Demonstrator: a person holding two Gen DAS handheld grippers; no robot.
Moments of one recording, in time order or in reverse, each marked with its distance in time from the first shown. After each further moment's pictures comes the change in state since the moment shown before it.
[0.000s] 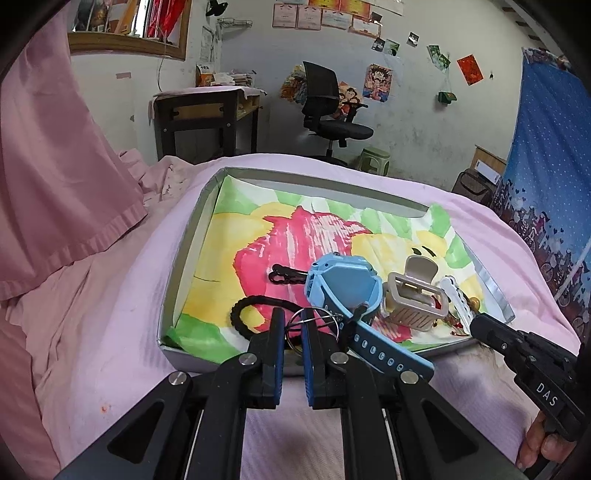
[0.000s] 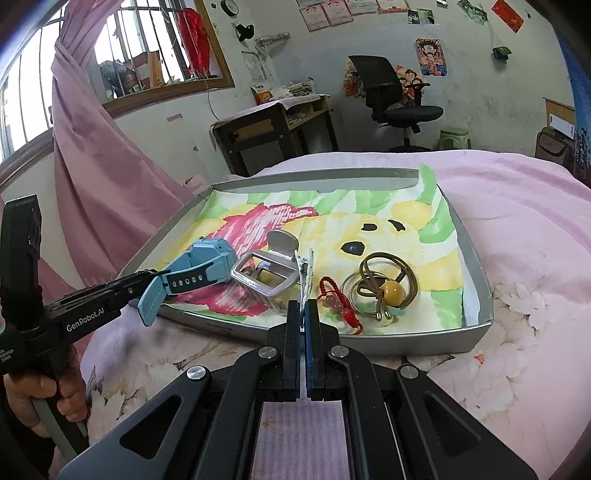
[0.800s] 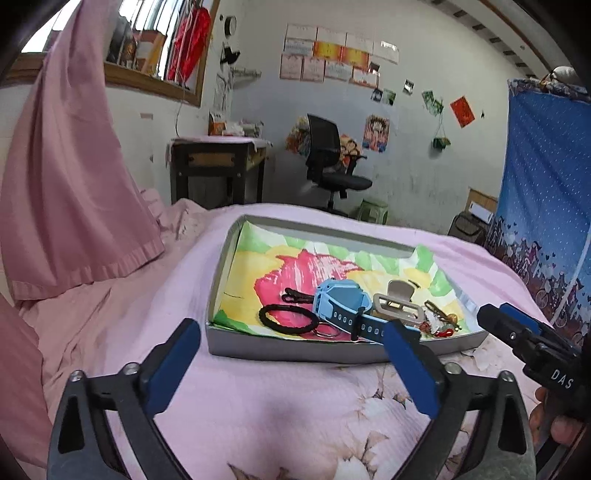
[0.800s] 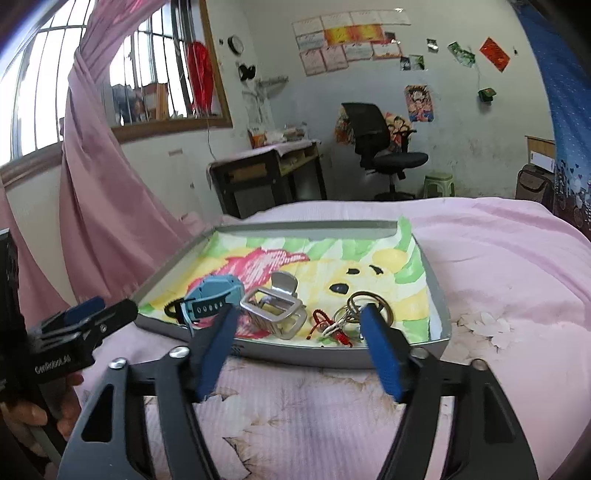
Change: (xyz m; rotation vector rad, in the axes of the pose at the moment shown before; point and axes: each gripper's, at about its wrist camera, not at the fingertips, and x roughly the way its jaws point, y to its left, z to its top) left arm -0.064 0.008 -0.030 -0.022 -0.241 0.007; right arm -0.066 0.013 -0.007 -0.029 -0.207 -0.067
